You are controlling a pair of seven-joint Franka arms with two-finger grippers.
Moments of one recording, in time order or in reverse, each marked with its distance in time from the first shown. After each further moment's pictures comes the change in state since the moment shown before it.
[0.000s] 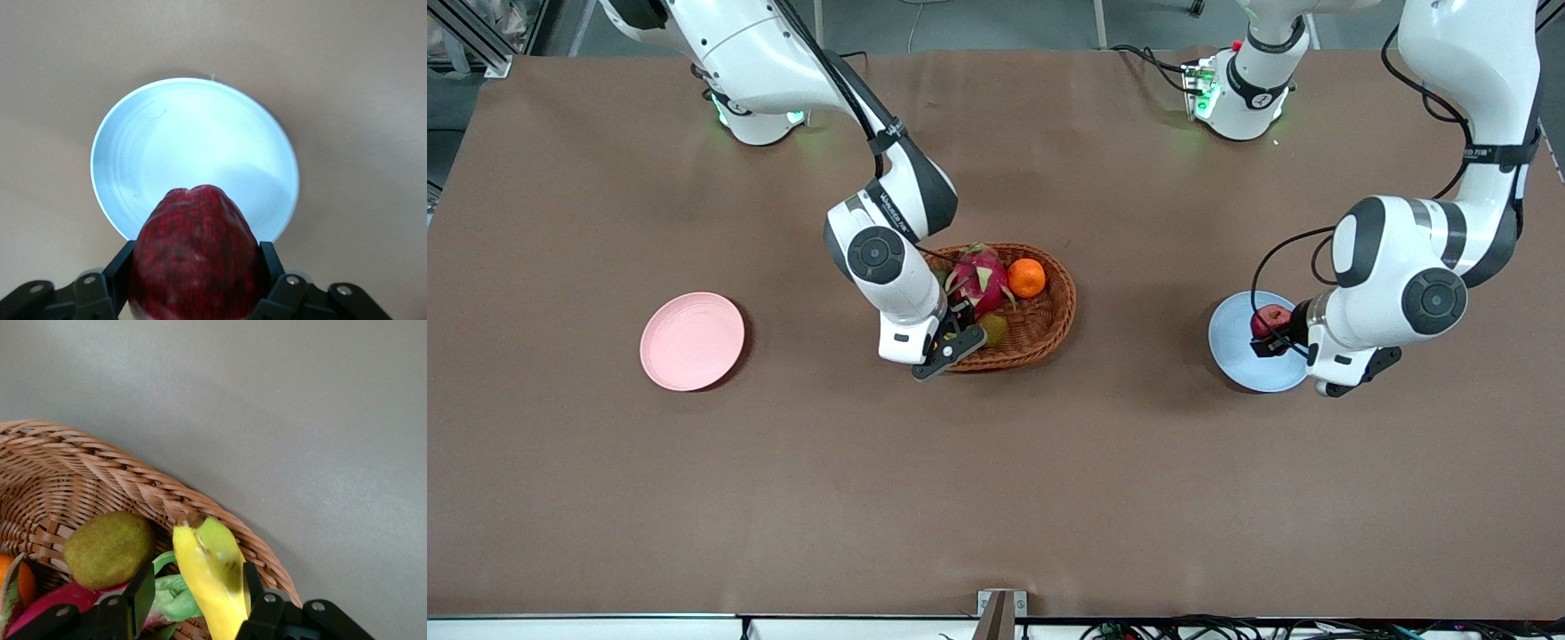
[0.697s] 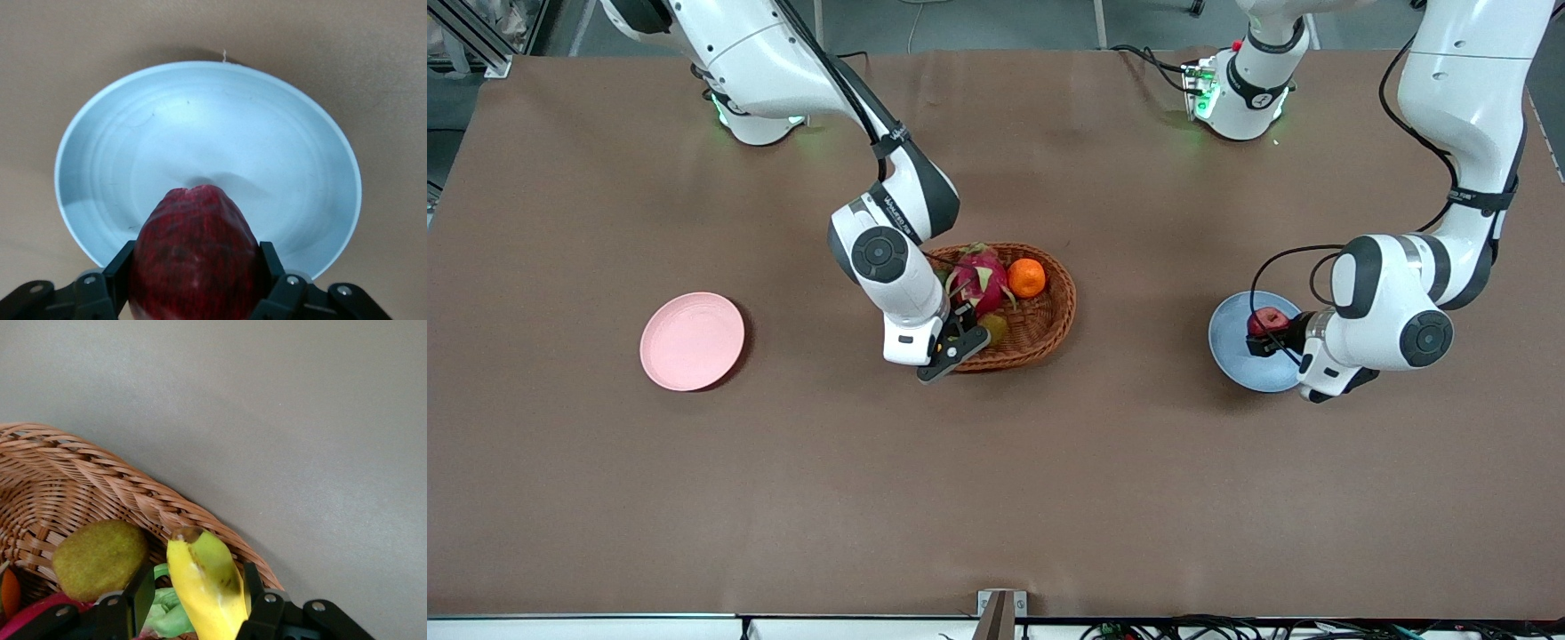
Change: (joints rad) left arm 0.057 0.121 -0.006 0.001 -0.066 0.034 0.175; right arm 0.005 0.015 -0.002 0.000 -0.030 0.033 -0.021
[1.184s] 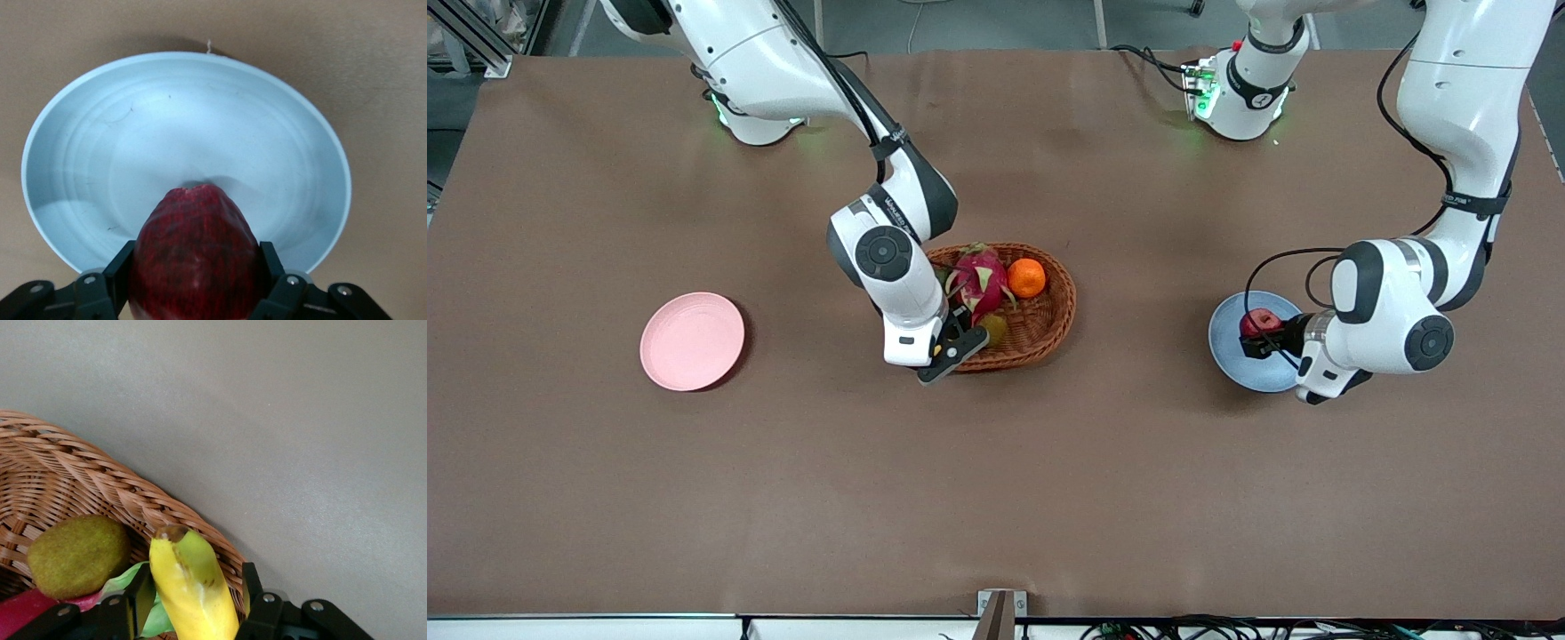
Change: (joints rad) left arm 0.013 0.023 0.000 0.007 -0.060 0.001 0.038; right arm 0.000 0.005 -0.004 0.000 -0.049 0.000 -0.005
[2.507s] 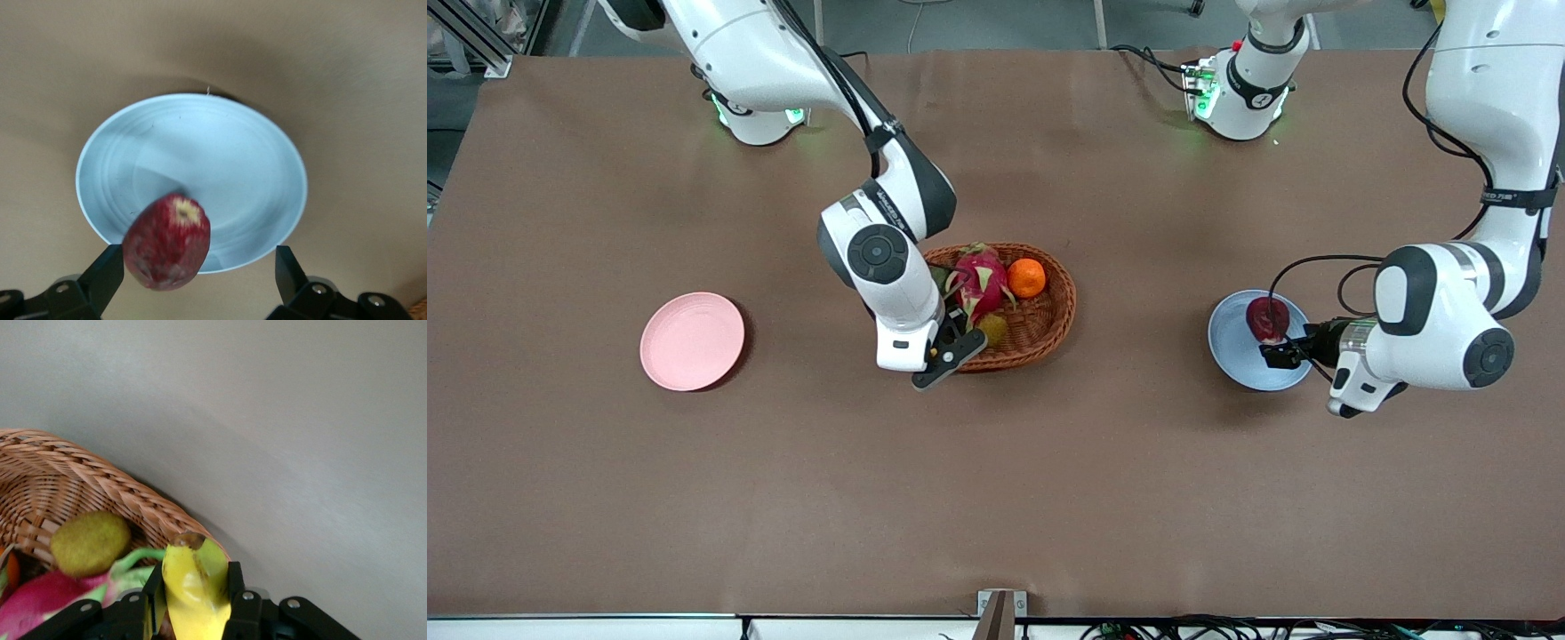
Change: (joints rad) left arm 0.027 -0.019 -0.001 0.176 -0.009 -0.186 0.005; right arm -0.018 -0.033 -0.025 0.137 0.004 -0.233 0.006
